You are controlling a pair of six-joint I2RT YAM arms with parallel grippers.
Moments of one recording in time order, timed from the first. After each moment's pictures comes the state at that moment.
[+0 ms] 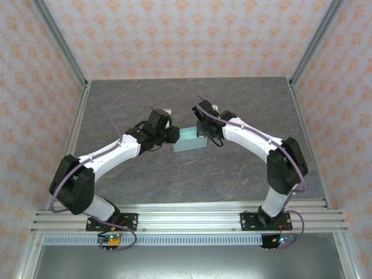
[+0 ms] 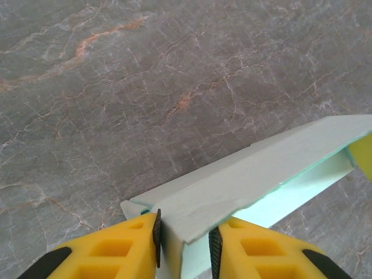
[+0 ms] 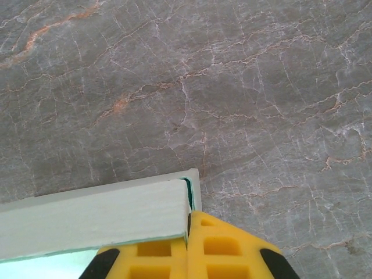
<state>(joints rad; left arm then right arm) -0.54 1.48 1.01 -0.33 -0.01 -0.52 0.67 1.73 1.36 -0.72 0.25 0.60</state>
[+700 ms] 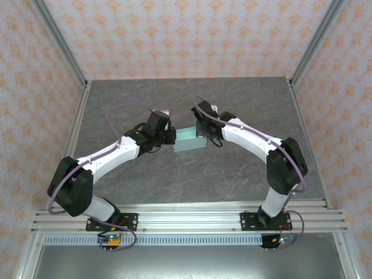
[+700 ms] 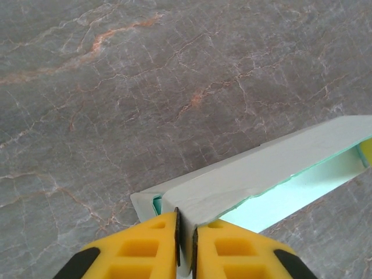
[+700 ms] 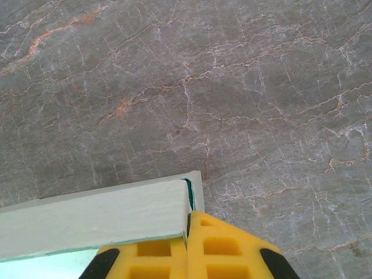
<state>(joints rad) -0.55 1.47 0.99 -0.33 -0.04 -0.55 0.67 1.73 1.36 -0.70 0.26 0.61</state>
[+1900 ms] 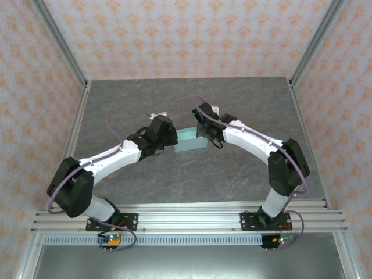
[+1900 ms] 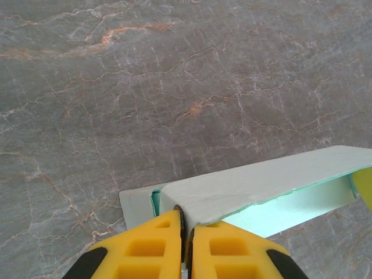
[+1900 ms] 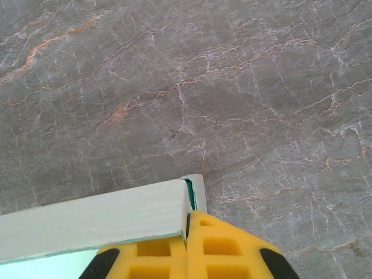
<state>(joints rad) -0.60 1.46 0.94 -0.25 -0.13 -0.73 0.68 1.71 1.31 -0.66 0.29 0.64</state>
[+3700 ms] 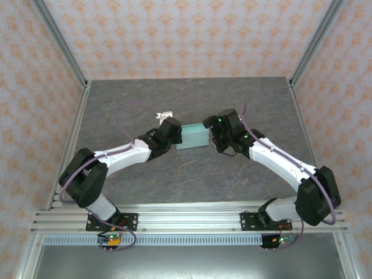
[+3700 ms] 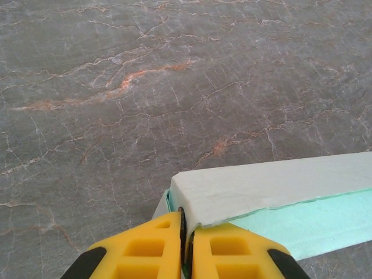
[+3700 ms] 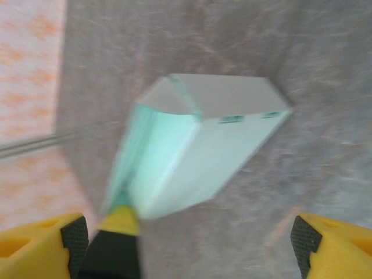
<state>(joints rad) -0.65 1.59 0.96 -0.12 -0.34 -0.67 0.58 1.35 0.98 -0.36 -0.04 1.51</state>
